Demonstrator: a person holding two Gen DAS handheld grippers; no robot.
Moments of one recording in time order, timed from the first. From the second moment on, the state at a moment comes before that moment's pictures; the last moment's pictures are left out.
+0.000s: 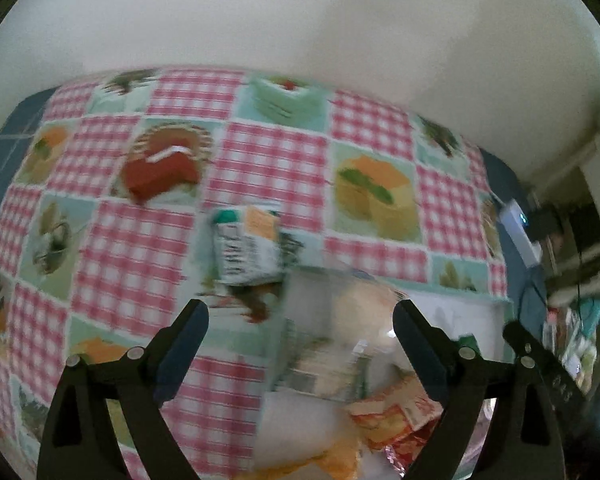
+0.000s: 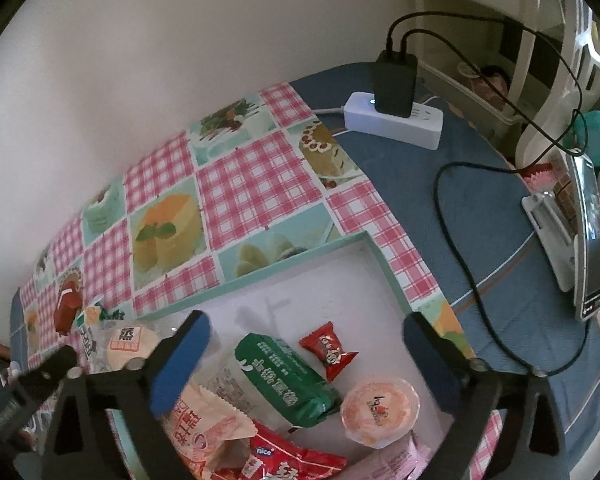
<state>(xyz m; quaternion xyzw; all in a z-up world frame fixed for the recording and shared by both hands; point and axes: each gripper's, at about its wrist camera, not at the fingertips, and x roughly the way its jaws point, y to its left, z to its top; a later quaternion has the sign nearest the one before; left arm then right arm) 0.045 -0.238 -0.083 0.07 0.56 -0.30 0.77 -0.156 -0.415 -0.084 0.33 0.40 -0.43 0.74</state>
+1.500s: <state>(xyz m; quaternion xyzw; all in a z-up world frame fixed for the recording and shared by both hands) 0.179 -0.060 -0.104 0.10 0.56 -0.09 0.82 0.019 -0.254 -0.100 0.25 0.46 -0.30 0.80</state>
